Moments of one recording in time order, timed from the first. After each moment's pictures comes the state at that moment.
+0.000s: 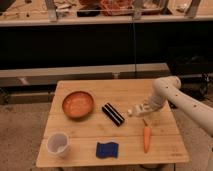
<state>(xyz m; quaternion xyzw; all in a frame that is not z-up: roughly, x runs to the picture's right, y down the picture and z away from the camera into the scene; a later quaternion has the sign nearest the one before) 0.276 0.155 0.881 -0.32 -0.09 -0.10 0.94</state>
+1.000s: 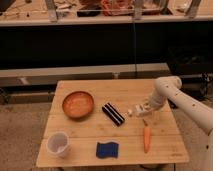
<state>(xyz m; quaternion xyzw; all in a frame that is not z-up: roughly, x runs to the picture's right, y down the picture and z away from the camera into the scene) 0.286 0.152 0.898 -0.31 -0.10 -0.11 0.94</state>
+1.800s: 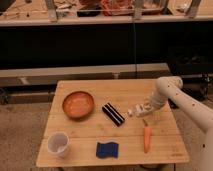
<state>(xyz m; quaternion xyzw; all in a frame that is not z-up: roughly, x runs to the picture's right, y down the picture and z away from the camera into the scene) 0.294 0.149 0.909 -0.31 -0.11 -0.11 0.94</state>
